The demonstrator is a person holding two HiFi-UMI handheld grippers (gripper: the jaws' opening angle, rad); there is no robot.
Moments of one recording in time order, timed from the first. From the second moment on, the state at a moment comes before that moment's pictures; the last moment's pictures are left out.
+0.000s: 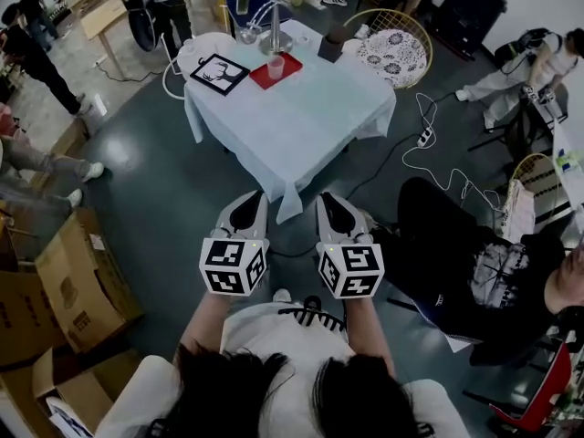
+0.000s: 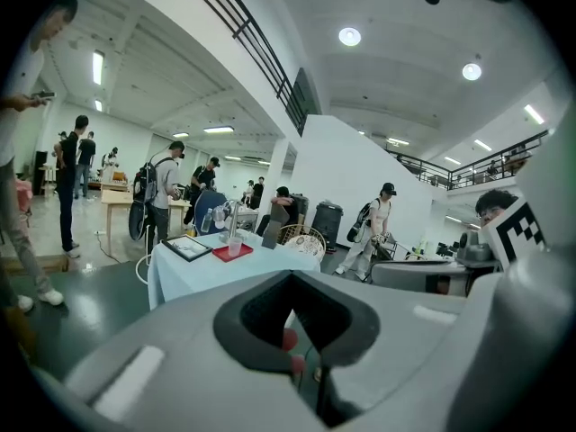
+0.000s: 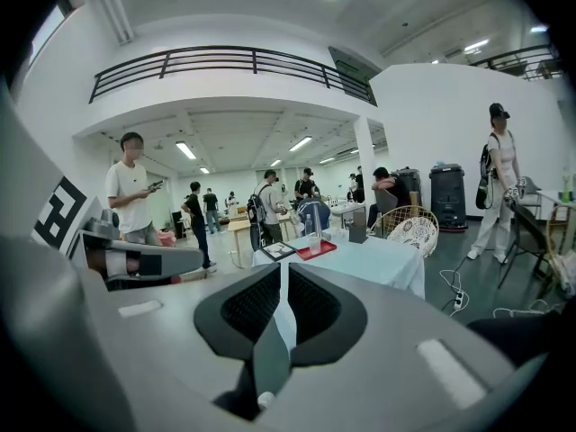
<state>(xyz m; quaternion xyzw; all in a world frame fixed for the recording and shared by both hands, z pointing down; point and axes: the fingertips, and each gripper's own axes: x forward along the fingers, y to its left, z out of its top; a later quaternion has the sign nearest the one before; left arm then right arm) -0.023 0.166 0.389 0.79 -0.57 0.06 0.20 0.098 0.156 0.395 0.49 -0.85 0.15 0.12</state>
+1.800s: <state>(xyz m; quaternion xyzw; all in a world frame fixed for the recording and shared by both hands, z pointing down) -0.121 -0.093 0.371 0.83 -0.52 0.06 0.18 -0.001 -0.077 0.364 0.53 -0.83 0.13 0.07</state>
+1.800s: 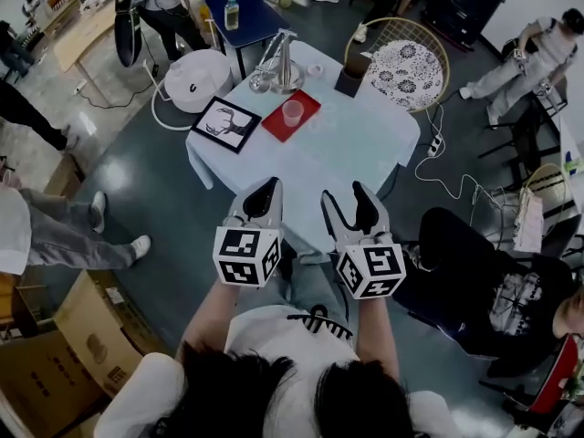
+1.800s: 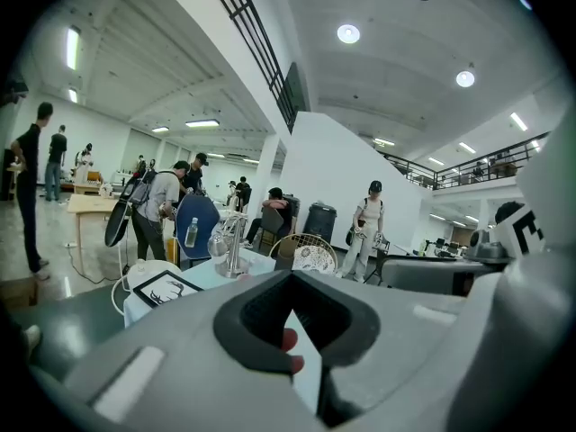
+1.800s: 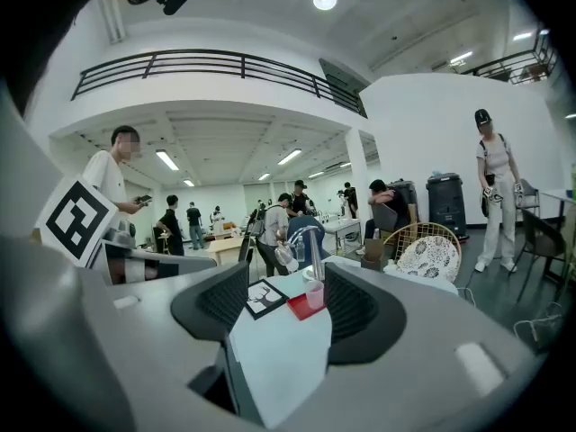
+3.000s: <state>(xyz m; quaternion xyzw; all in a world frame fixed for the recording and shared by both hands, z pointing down) -0.115 -0.252 0.450 0.78 -0.57 0.10 0.23 -0.025 -0.271 0.450 0.43 -0.88 0.13 0.13</state>
